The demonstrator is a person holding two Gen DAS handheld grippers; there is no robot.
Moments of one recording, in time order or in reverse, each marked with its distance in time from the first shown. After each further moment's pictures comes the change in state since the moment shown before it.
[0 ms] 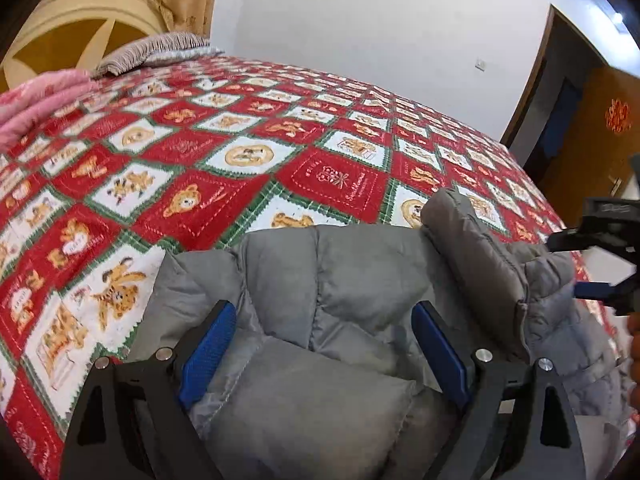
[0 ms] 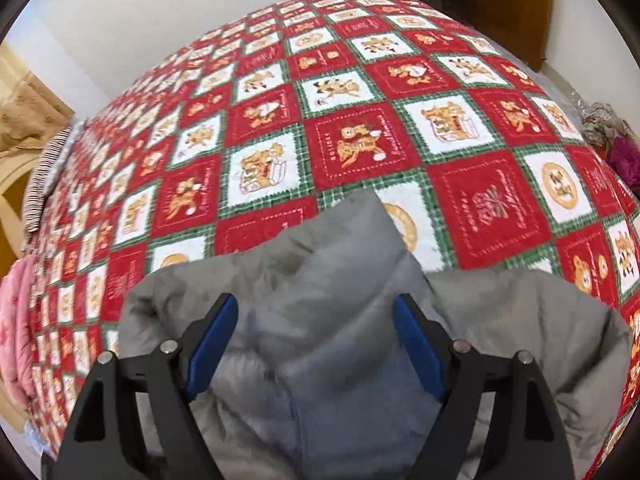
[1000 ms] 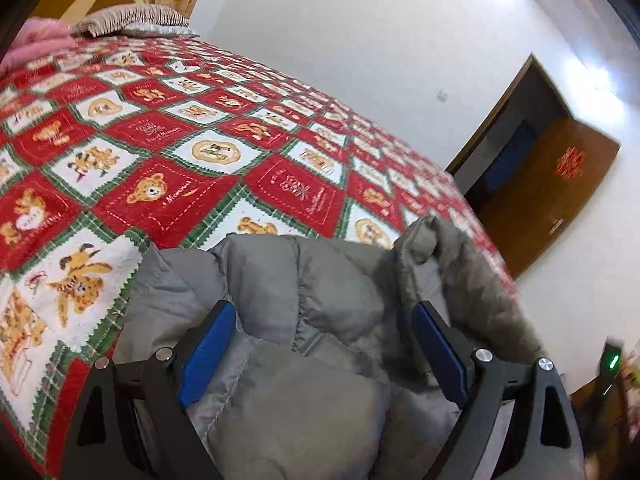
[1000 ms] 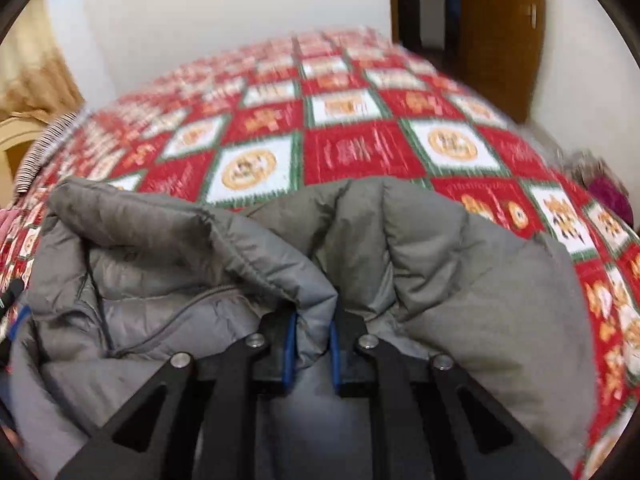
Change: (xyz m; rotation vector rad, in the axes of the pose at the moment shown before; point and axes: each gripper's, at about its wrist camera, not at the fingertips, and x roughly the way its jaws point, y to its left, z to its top) left arm -0.005 0.027 0.007 -0.123 -0.027 -0.291; right arm -0.027 -0.102 -0.105 -0.146 -0.268 -0.046
